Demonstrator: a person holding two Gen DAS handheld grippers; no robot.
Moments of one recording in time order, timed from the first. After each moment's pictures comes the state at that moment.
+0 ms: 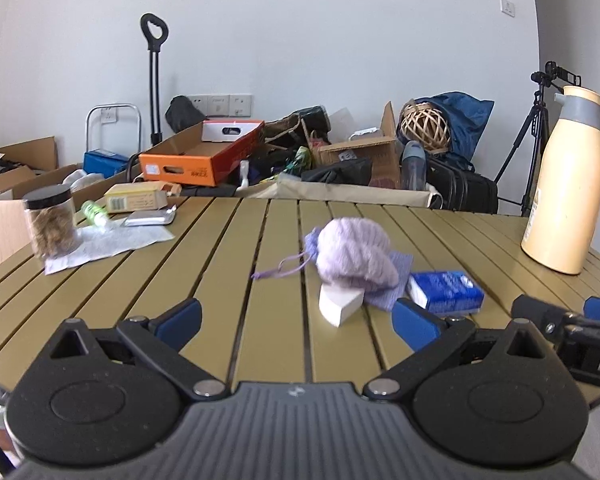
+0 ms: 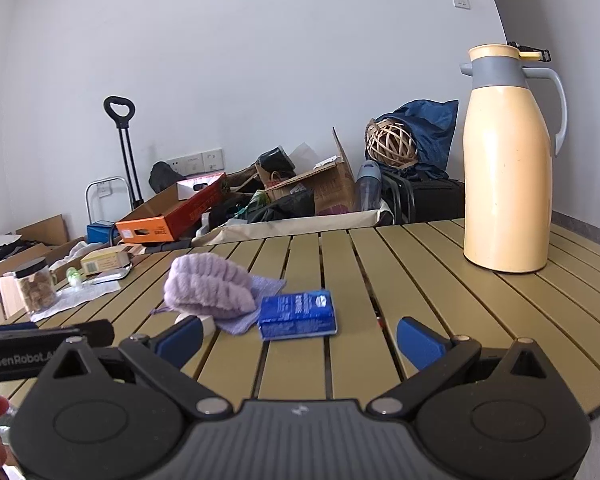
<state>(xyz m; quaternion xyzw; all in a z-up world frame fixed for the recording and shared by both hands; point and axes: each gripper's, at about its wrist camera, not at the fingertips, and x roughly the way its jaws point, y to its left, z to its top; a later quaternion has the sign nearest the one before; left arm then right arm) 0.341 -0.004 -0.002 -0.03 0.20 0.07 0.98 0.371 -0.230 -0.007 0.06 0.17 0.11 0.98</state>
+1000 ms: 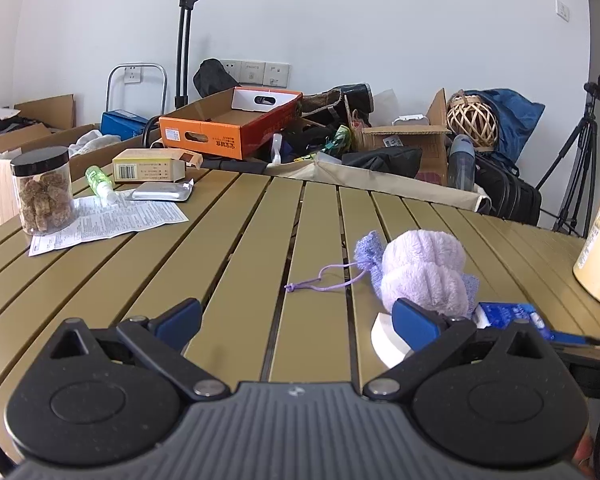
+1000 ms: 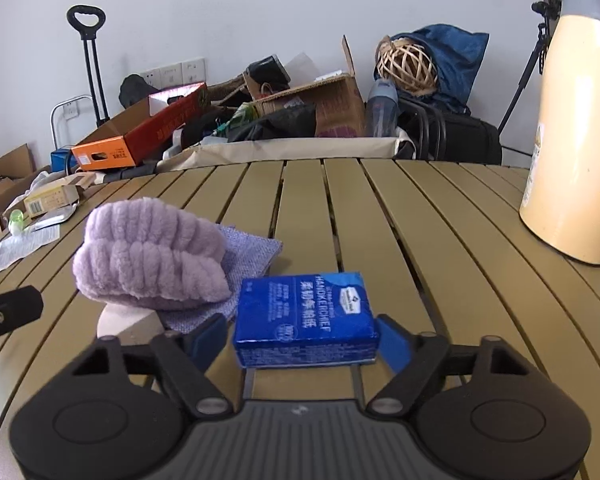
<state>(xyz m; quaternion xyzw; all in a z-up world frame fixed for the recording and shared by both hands) 0.414 0.039 -0.019 -0.08 0.23 0.11 0.96 0.503 -0.176 -0.039 0.02 0.30 0.10 0.95</state>
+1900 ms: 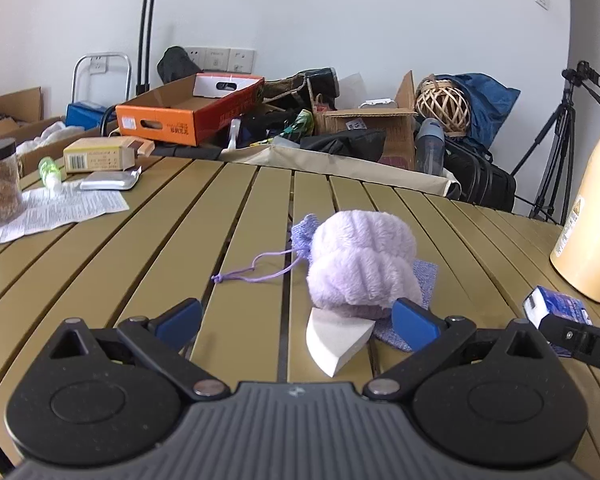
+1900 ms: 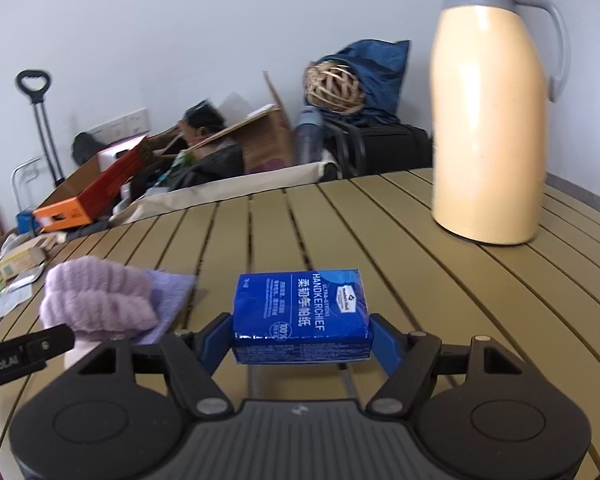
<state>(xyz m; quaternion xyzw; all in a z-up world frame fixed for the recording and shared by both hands) 0.445 0.004 -0.033 -0.08 0.25 0.07 0.96 0.474 -0.247 -0.028 0.09 0.26 0.02 0.96</state>
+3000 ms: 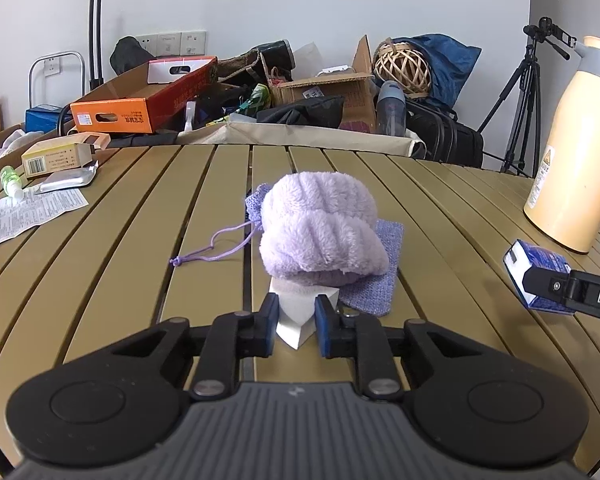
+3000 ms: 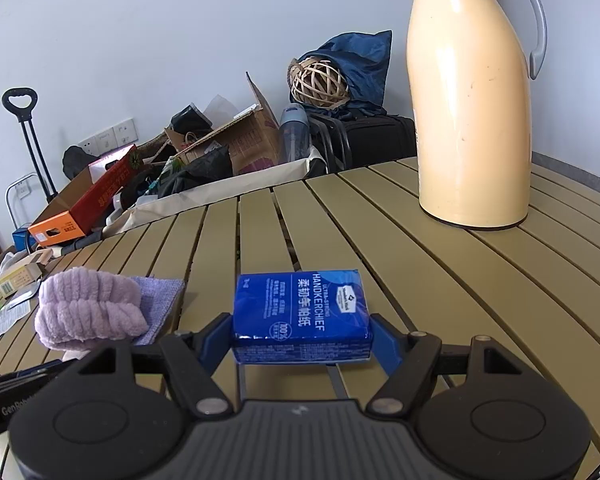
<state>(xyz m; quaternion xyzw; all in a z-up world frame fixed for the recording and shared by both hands) 0.451 -0.009 -0.041 -0.04 0.28 0.01 0.96 0.476 -0.254 -0.033 0.11 0.27 0.02 0.96</state>
